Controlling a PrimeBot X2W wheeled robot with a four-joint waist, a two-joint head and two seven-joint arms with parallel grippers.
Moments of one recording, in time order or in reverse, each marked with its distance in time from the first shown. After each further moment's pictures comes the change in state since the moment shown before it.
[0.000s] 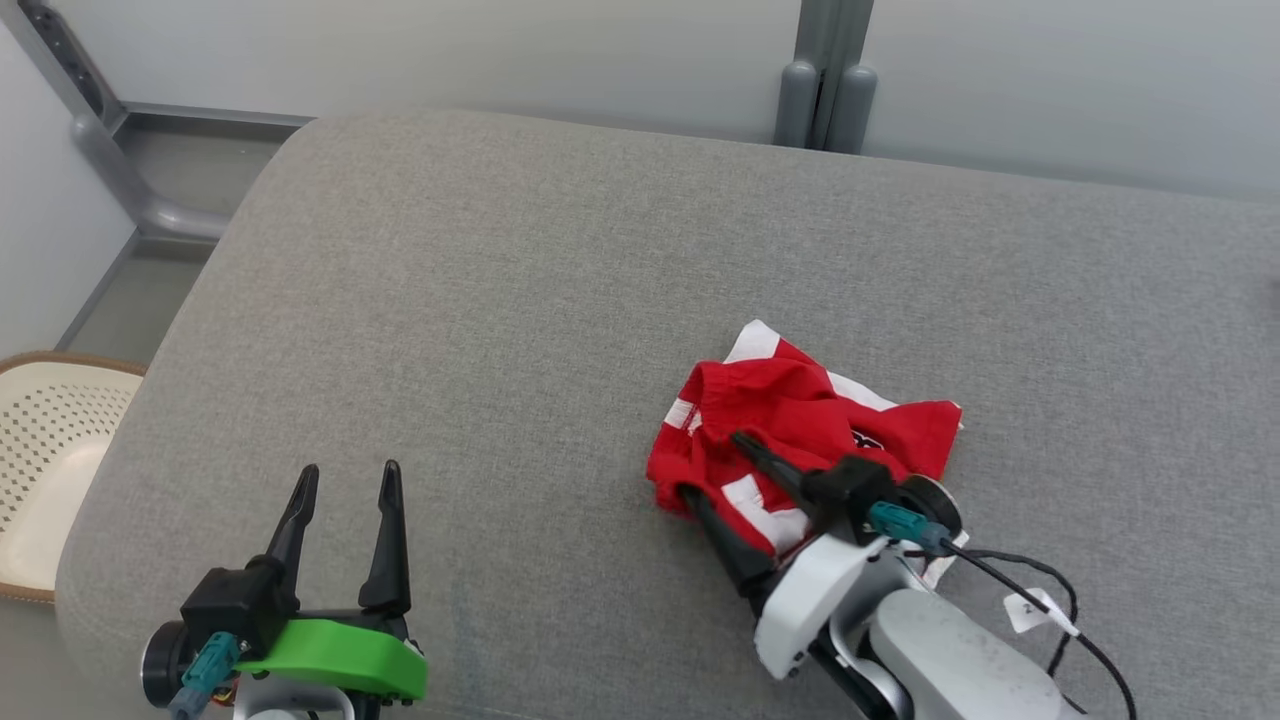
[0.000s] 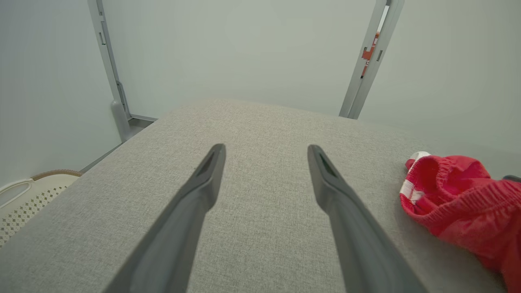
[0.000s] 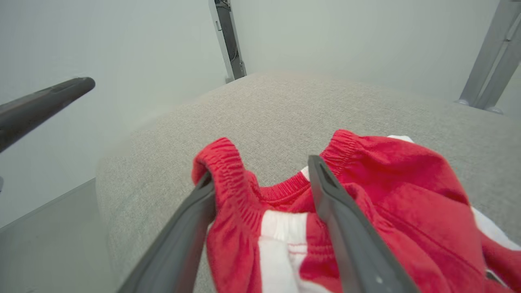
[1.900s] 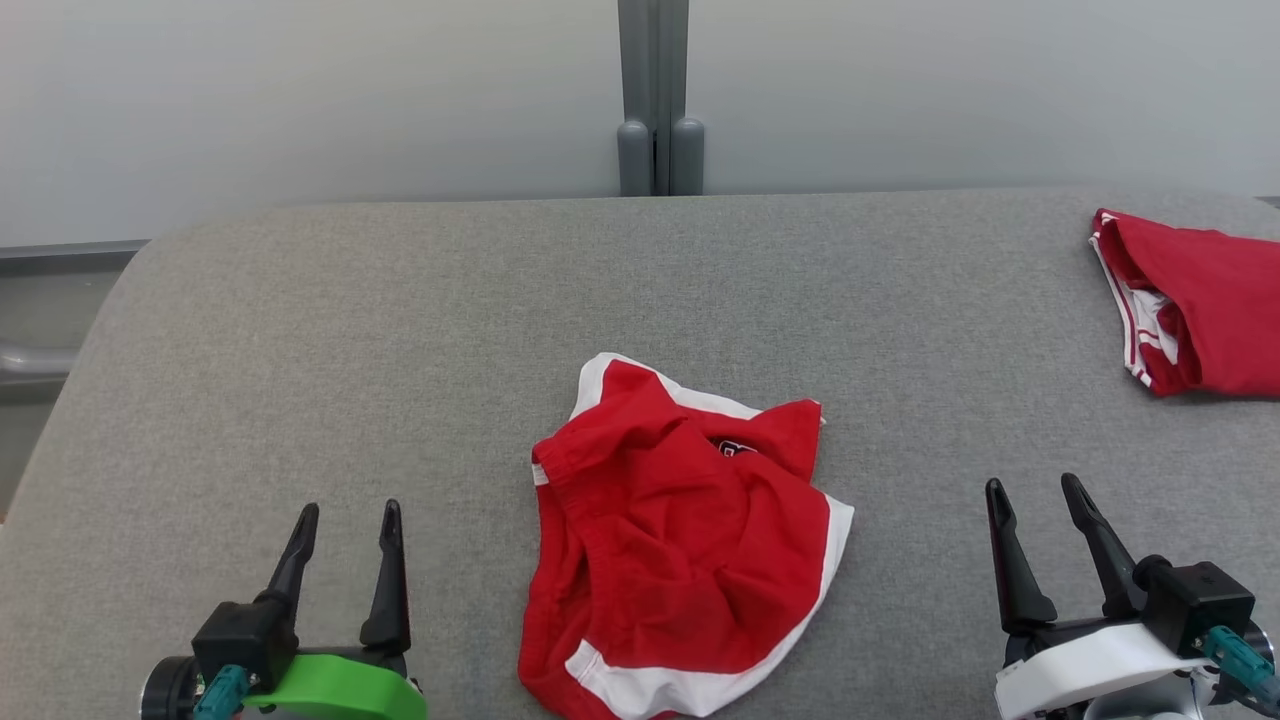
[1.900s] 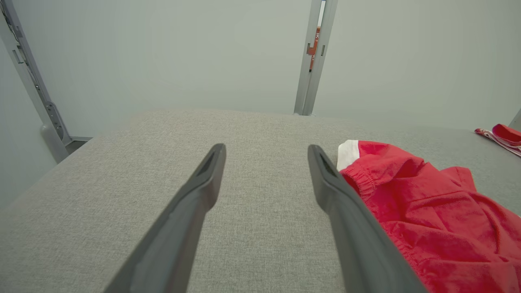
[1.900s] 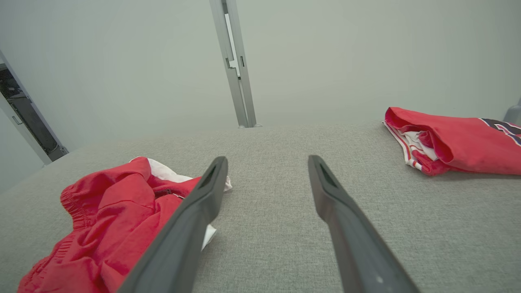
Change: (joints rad) left arm 0.059 0.002 0.017 -0.005 0.042 -0.003 0.000; right arm 0.495 -0.022 -0.651 -0.435 -0.168 0.000 0.000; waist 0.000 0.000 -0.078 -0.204
